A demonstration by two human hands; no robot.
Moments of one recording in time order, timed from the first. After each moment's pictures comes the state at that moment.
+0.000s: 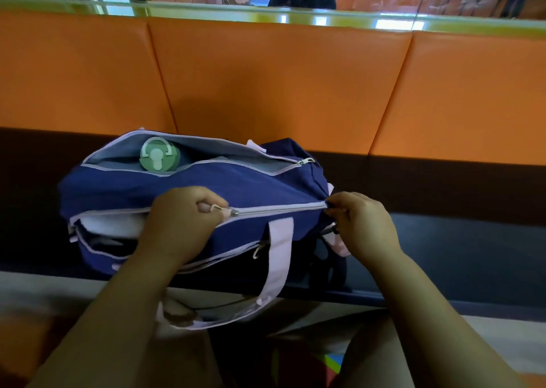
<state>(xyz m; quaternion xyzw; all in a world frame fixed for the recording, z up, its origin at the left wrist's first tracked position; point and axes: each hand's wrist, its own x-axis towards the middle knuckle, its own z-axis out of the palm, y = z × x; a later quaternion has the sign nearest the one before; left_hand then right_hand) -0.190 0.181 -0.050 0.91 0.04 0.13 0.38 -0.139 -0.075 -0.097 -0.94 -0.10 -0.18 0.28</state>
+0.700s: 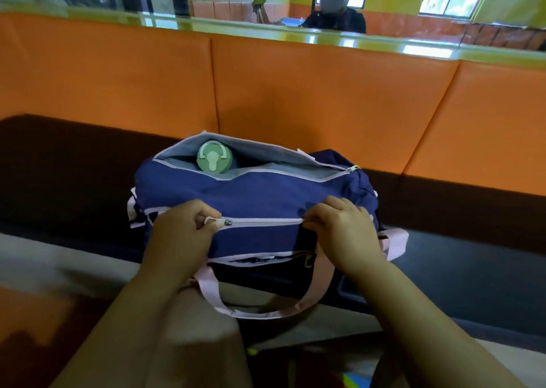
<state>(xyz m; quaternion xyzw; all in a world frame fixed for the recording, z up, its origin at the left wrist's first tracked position) -0.225 0.251 -0.073 0.90 0.10 0.19 0.38 -0.155 0.016 -0.090 -0.93 -0.23 -0.25 0.16</state>
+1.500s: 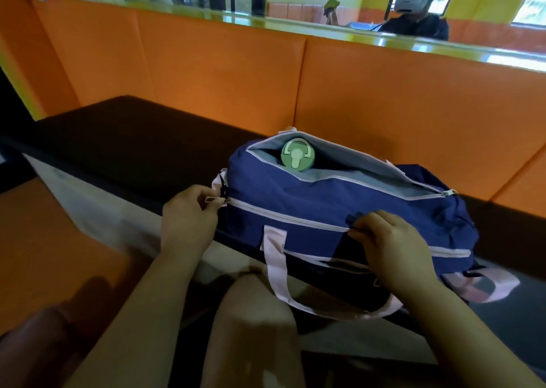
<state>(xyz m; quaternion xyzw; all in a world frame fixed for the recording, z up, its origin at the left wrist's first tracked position) -0.256 0.357 -0.093 0.85 0.29 0.23 0.37 -0.171 0.072 -0.094 -0.90 -0.31 -0.26 0.16</state>
